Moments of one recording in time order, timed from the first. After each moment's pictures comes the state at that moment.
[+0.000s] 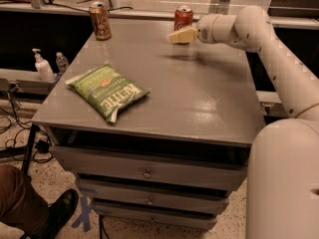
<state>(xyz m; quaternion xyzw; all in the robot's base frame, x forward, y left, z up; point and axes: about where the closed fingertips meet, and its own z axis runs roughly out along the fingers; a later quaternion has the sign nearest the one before) 0.874 -0.104 0.889 -0.32 0.73 0.20 0.57</state>
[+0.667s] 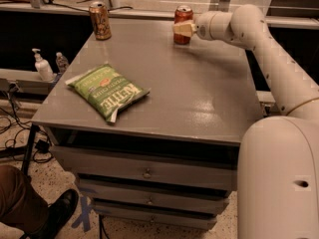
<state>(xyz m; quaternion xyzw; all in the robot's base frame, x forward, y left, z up) 0.899 -0.105 0.893 -0.30 0.73 0.18 0.59</state>
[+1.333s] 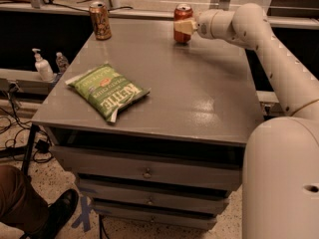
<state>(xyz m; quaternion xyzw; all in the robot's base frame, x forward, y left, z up) 0.893 -0.107 0.902 -0.29 0.73 0.19 0.59</state>
